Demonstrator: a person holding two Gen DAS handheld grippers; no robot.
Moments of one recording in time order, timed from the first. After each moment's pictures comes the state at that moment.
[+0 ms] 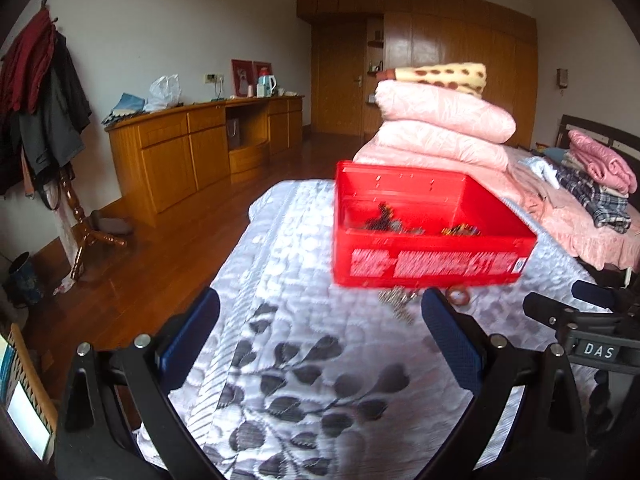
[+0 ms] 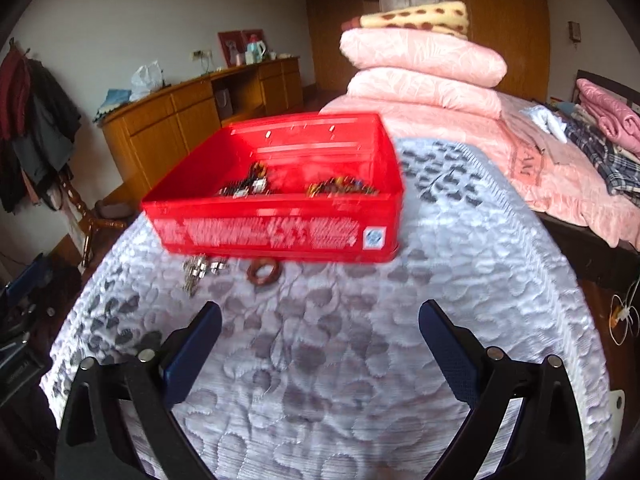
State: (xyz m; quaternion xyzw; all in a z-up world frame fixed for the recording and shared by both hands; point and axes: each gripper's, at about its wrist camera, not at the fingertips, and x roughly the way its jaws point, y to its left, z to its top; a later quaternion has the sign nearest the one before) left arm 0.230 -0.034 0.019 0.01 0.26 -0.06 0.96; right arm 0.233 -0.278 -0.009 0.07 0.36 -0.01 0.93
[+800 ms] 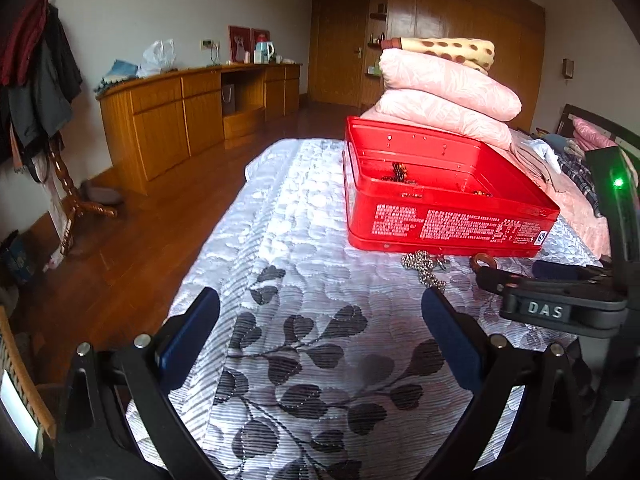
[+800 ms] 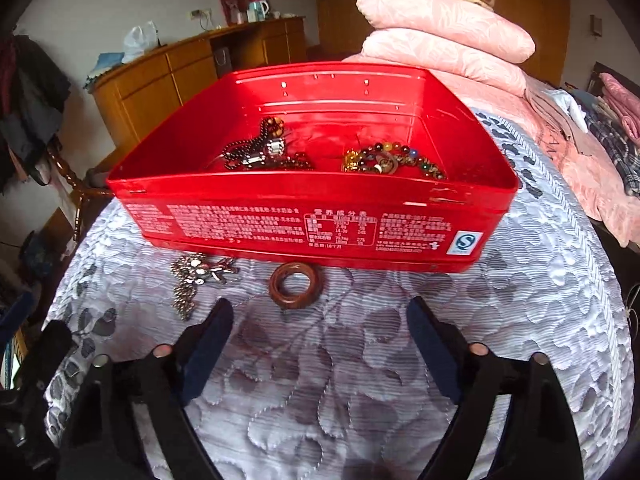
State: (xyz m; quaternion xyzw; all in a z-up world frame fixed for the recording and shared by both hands) left arm 0.256 -0.014 -0.012 -0.01 0.32 -0.07 0.95; right arm 0.301 -0.243 -0.036 0.05 0.43 -0.01 0.90
